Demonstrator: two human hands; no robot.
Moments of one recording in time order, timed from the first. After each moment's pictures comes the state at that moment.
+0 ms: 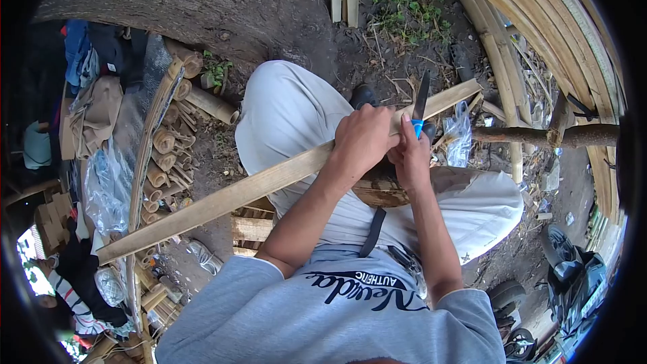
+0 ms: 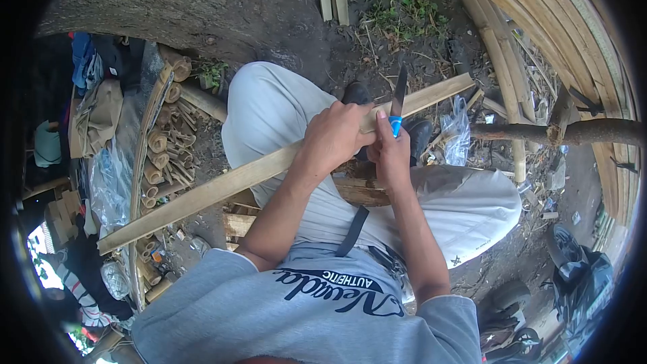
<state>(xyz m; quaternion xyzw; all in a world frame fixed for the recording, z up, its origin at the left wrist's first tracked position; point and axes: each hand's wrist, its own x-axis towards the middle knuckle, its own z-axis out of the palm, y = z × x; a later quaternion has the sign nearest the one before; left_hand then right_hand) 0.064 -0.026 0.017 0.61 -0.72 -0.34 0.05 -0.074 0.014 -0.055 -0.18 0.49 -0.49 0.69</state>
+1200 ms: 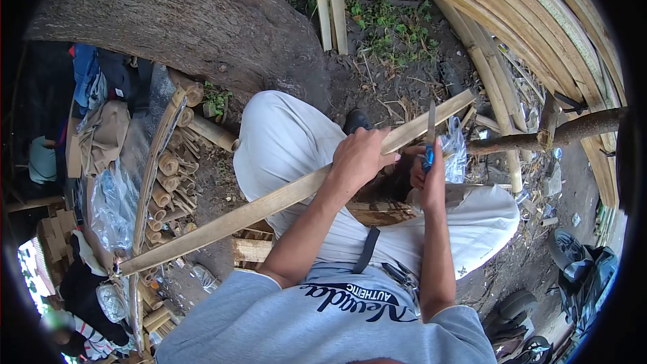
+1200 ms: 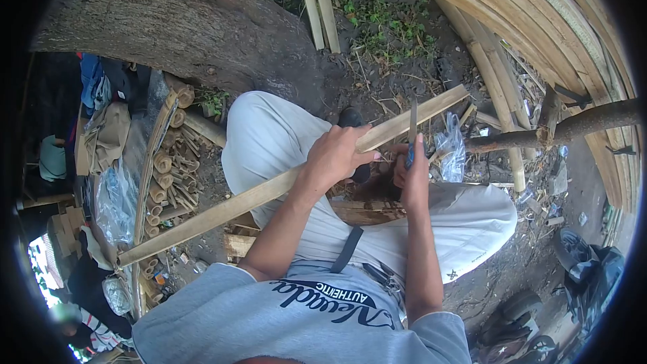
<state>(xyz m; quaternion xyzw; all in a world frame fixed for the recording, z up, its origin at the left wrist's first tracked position) 0.046 -0.025 0.006 0.58 -0.73 -0.35 0.10 -0.136 0.025 -0.045 -0.18 0.57 -0.48 0.64</state>
